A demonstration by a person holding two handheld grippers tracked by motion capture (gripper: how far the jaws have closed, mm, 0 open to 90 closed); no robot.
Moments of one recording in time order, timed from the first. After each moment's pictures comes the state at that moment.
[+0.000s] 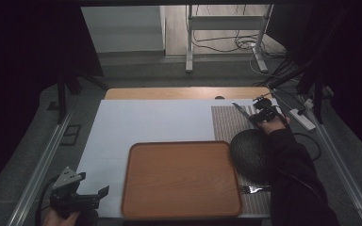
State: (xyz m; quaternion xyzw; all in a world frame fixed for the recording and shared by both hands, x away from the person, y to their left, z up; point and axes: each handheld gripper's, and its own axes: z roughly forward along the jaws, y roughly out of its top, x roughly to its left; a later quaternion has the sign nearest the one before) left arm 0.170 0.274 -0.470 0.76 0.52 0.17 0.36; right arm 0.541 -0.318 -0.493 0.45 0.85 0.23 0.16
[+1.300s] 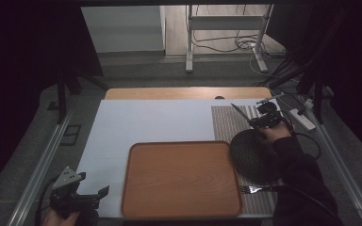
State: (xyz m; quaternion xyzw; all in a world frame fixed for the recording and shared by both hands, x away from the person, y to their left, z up) left arm 0.170 0.275 -0.470 0.76 0.51 0.17 0.36; right arm 0.486 -0.308 -0.462 0.46 0.84 0.27 0.14
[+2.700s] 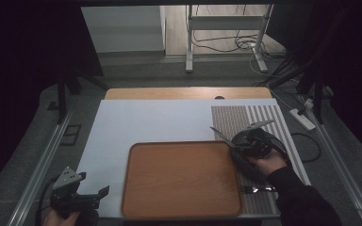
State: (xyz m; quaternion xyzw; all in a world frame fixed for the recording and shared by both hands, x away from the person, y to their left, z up) left arm 0.170 0.274 -0.470 0.76 0.51 0.17 0.36; right arm 0.370 -0.253 -0.453 0.38 0.87 0.30 0.10
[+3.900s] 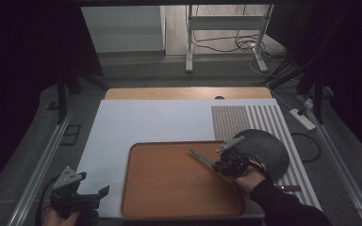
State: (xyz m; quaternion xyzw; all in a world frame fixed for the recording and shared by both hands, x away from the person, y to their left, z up) left arm 0.171 0.274 -0.470 0.76 0.52 0.17 0.36; right arm 0.328 -0.186 -0.484 0.30 0.91 0.26 0.08
